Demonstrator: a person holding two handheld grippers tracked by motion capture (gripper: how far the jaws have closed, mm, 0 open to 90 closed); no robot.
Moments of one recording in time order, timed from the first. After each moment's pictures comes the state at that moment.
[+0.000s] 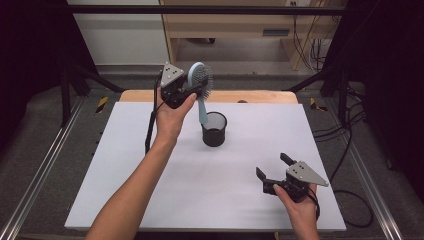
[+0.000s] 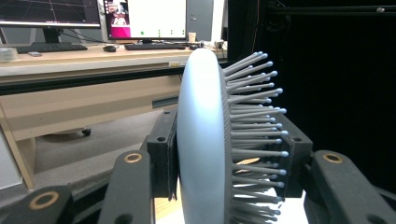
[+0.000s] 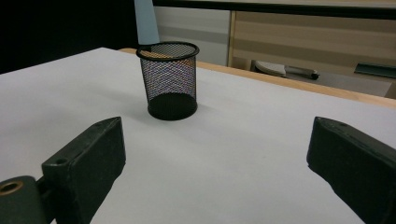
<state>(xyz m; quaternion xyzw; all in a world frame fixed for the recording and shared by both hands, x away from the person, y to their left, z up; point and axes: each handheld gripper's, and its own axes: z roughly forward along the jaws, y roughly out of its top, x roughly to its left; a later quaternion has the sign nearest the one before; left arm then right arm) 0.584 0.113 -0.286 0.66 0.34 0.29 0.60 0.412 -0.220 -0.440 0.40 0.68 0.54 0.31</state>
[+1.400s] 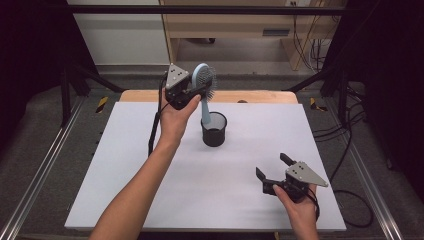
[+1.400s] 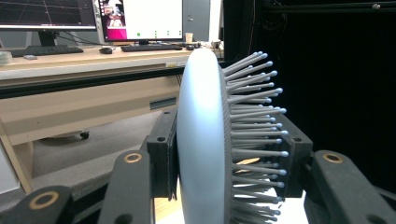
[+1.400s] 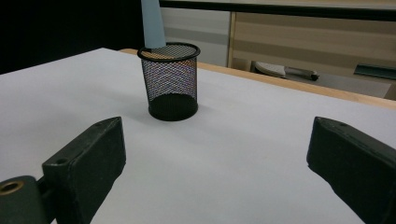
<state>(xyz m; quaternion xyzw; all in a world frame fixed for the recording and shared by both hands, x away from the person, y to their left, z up) 0.583 0.103 -0.289 0.66 0.33 0.30 0.60 0.411 -0.219 -0.440 0.40 0.68 0.54 0.31</state>
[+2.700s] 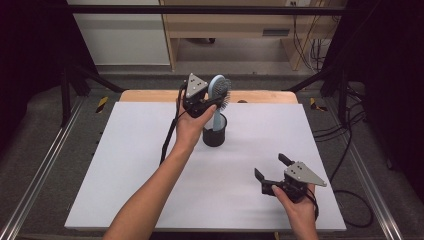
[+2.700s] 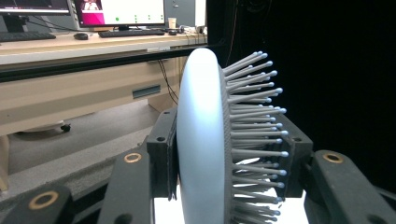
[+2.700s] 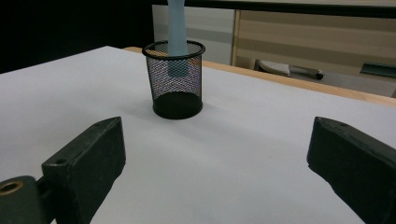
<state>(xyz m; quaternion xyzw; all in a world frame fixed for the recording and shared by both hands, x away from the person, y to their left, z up) 0.586 0.064 -0.321 0.69 0.31 0.27 0.59 0.411 -0.217 -0.441 0.39 0.68 0.54 0.31</state>
